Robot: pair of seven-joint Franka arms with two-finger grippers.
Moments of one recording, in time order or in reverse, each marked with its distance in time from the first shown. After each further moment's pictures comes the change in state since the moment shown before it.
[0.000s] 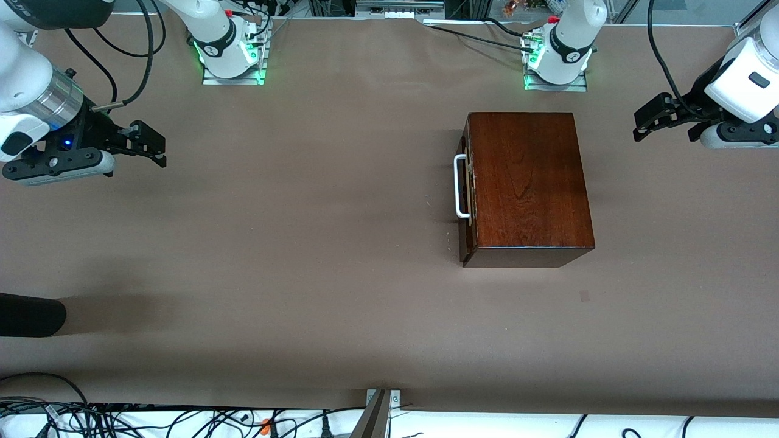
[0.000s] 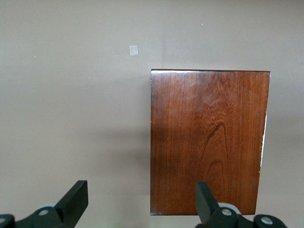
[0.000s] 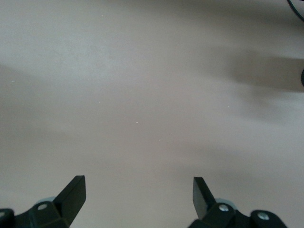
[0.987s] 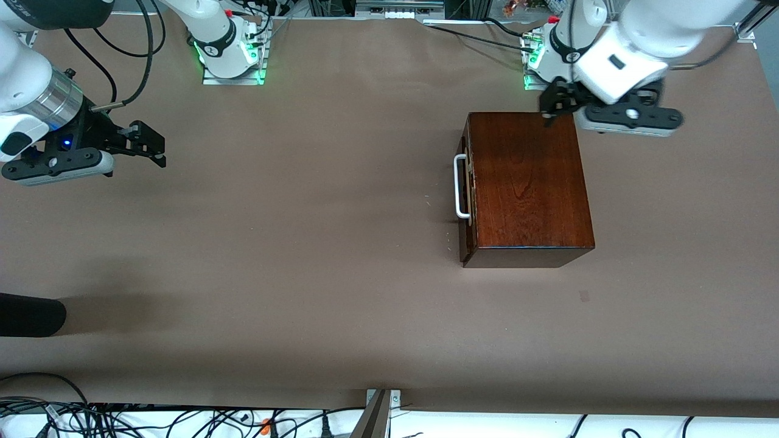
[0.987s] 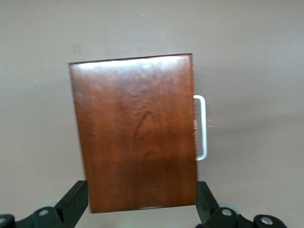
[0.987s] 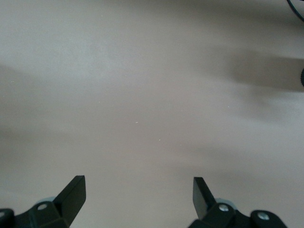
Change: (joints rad) left arm -0.031 0.057 -0.291 0.036 0.000 0.032 -0.251; right arm 0.000 0.000 -0.001 0.000 0.000 0.000 0.000
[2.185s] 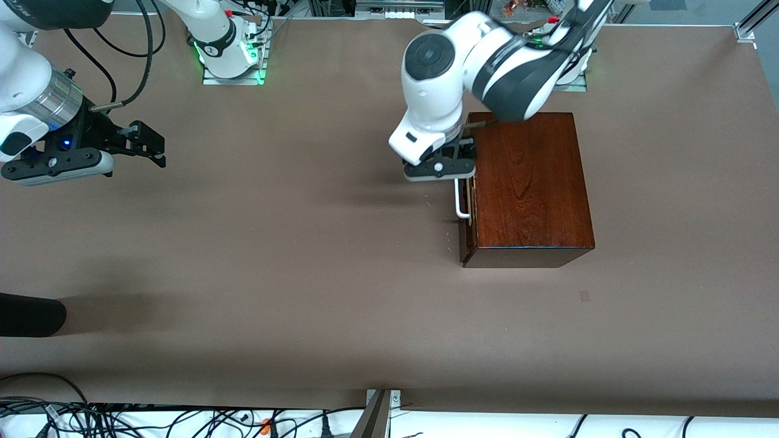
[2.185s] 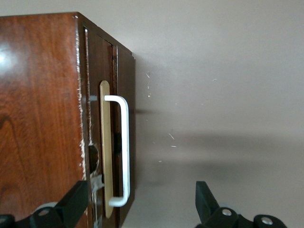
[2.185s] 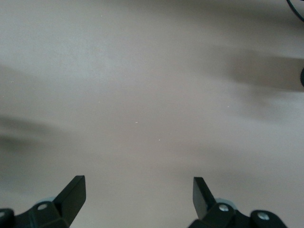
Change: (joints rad) left arm -0.282 0.394 -0.099 -0.013 0.301 0.256 -0.483; right arm 0.000 0.000 -0.002 0.000 0.000 0.000 0.000
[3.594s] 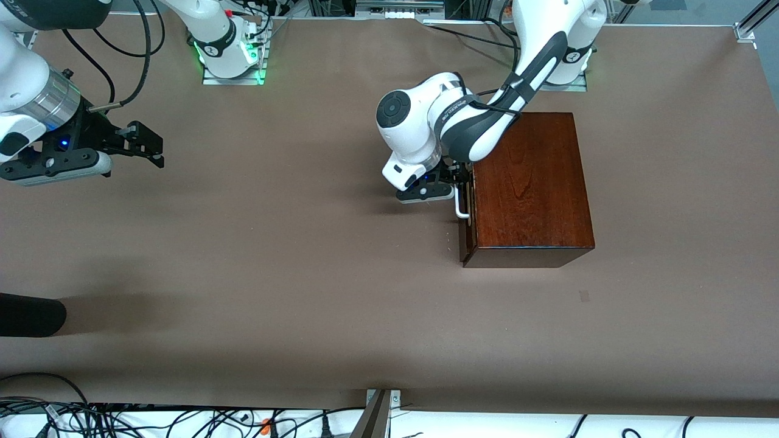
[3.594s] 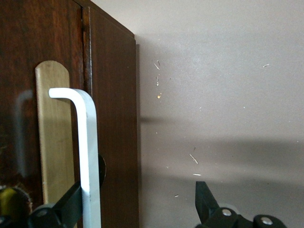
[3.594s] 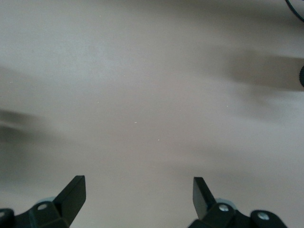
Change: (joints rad) left arm -0.045 0.156 0.002 -0.104 0.221 0.109 -0.168; right arm 0.000 0.000 -0.004 0.000 0.000 0.000 0.000
